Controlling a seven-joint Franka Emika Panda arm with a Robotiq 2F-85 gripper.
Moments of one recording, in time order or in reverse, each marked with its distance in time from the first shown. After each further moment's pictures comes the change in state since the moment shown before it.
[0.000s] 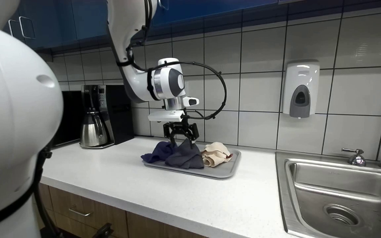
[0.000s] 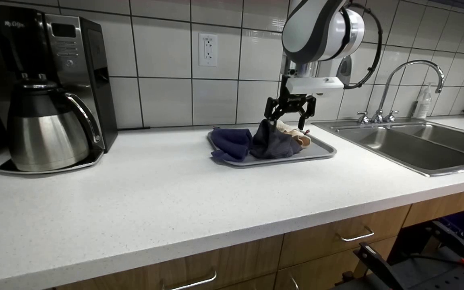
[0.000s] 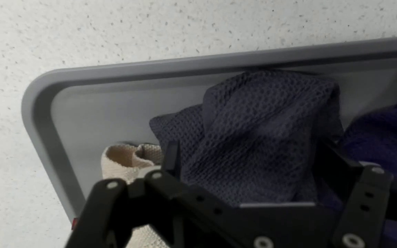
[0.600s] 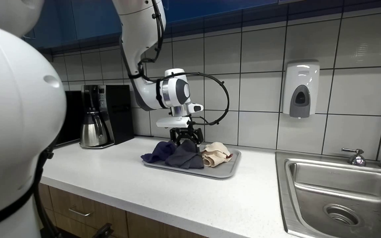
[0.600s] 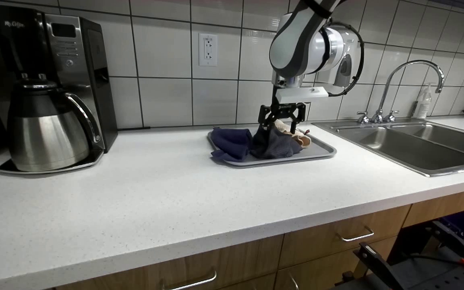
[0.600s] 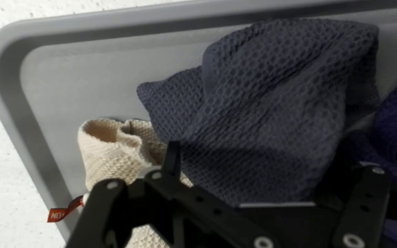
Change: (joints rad) arm 0.037 0.161 -0.048 0.159 0.000 0.000 0.001
